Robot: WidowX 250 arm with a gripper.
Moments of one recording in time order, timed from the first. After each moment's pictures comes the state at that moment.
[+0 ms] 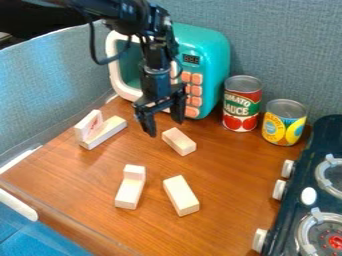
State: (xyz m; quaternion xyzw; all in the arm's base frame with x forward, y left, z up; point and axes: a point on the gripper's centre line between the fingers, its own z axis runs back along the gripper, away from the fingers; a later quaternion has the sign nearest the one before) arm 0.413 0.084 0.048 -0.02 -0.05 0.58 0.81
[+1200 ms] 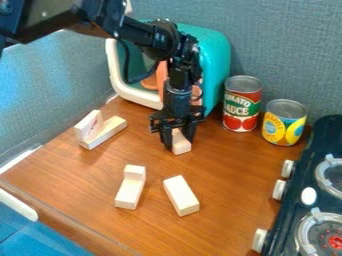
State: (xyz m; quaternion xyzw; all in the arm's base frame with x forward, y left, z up) arm 0.419 0.071 0.008 0.05 -0.02 0.46 0.89
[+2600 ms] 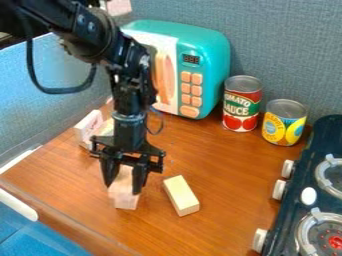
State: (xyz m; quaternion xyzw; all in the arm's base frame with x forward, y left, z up) arm 0.278 0.057 0.035 0.03 0.06 0.15 0.99
